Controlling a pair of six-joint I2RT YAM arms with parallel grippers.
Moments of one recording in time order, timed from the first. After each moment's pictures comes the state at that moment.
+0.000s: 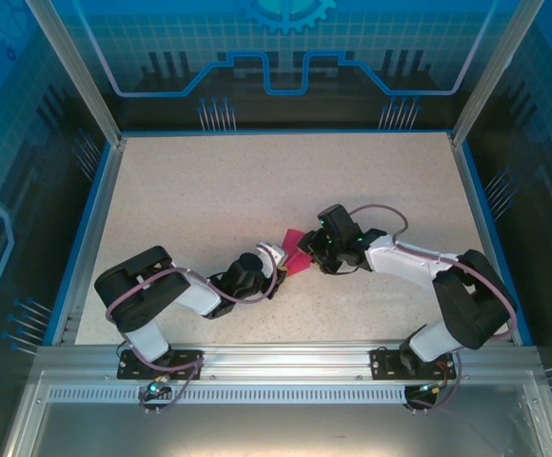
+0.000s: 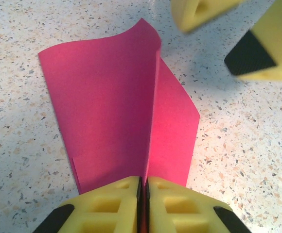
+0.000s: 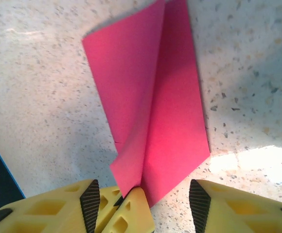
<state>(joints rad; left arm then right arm) -0.82 1.71 0.41 0.76 -0.04 -0.17 0.61 1.49 0.80 -0.27 -0.18 1.29</state>
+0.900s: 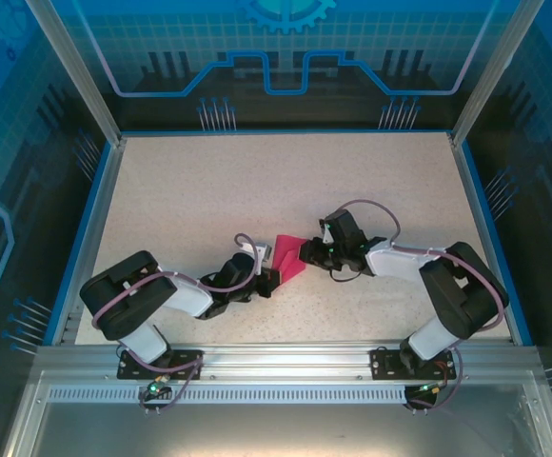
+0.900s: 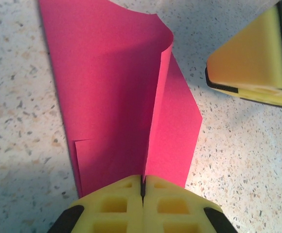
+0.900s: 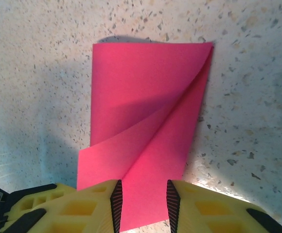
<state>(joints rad) -0.78 1.62 0.36 0.67 0.07 -0.67 0.56 1.58 0.70 -0.02 -0.33 0.81</state>
